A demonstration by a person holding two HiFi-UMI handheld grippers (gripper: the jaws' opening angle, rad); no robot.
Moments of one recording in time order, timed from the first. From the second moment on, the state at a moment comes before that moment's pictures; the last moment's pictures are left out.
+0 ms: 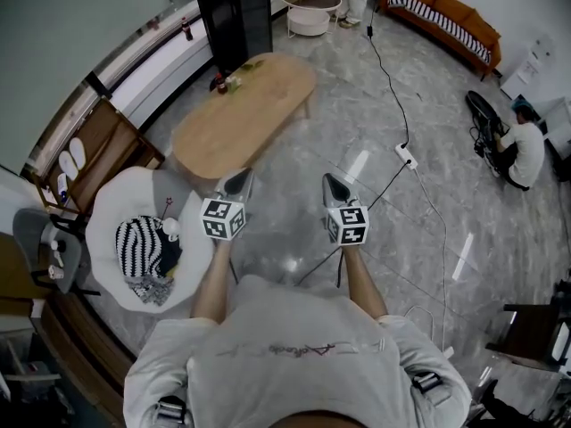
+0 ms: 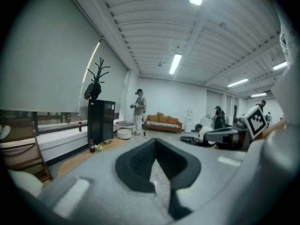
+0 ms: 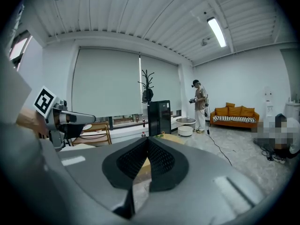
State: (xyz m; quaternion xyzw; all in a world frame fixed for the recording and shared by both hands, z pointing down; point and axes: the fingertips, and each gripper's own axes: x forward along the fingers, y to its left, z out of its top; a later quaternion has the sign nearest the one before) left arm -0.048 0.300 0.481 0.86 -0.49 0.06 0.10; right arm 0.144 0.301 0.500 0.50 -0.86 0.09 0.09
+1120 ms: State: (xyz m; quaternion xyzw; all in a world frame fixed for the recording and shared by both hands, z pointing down) left arm -0.101 0.084 0.506 0.87 -0.48 0.06 0.12; right arm 0.089 0.100 0.524 0.51 -0.85 0.11 0.11
